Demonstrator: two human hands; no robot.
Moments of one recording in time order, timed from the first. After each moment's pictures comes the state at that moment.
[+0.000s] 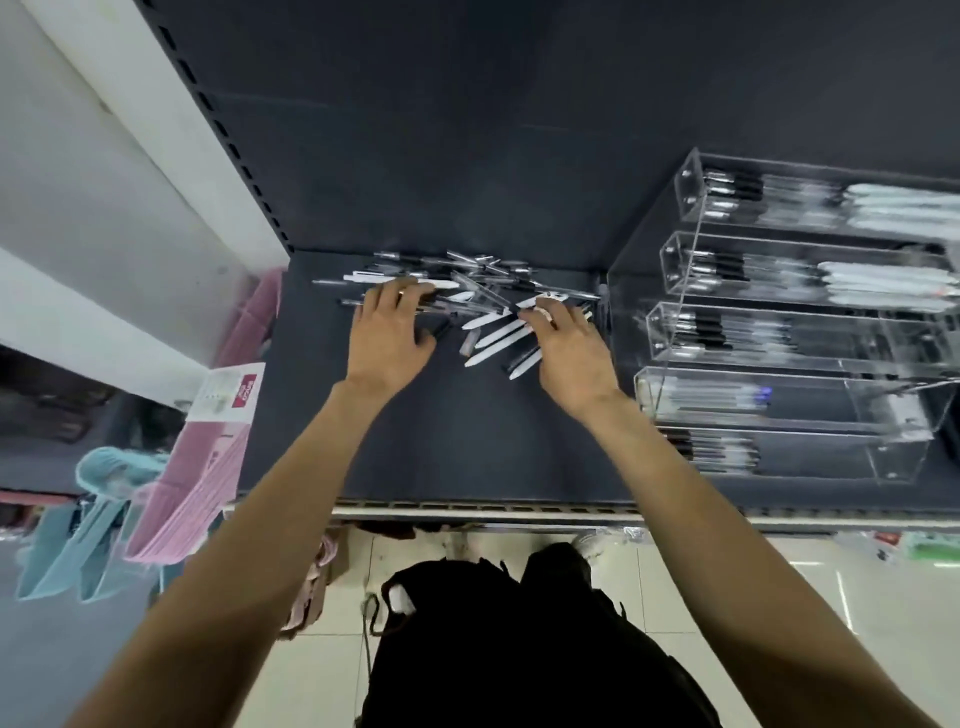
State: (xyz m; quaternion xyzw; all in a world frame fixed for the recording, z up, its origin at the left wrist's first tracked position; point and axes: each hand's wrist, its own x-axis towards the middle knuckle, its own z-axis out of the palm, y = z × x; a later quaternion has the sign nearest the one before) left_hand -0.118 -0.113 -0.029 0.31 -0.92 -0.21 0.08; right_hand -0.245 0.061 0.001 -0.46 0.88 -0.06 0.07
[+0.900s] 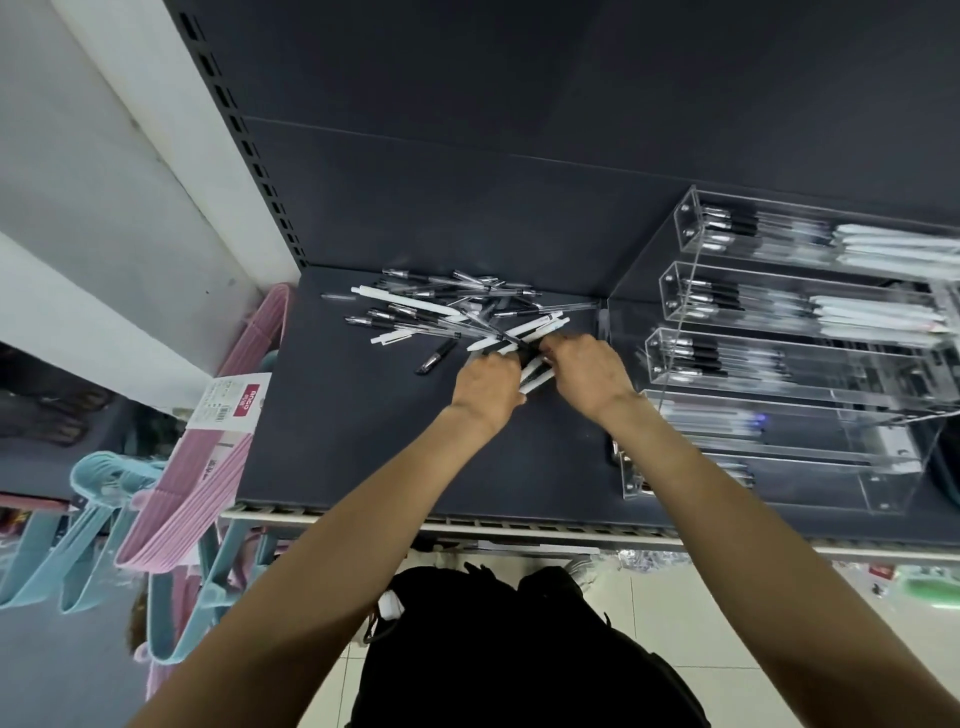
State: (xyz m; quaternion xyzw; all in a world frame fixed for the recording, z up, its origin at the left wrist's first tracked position) left_hand -0.173 -0.028 -0.018 0.24 -0.95 -0.14 -0.11; right_hand -0.273 0.059 0.002 -0.46 0.88 0.03 0.11
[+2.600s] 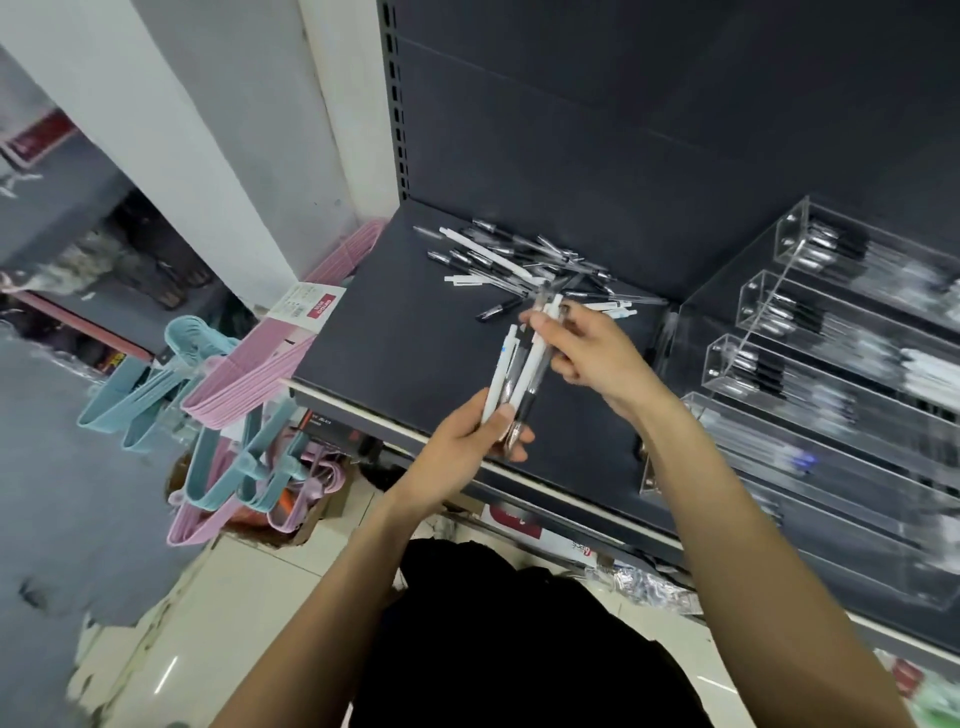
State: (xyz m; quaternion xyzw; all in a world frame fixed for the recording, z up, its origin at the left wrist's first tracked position) left_hand -0.031 0.048 0.027 0.35 -0.53 -0.76 0.16; right_hand -0.206 0.057 0.065 -0.32 0.69 -0.42 0.49
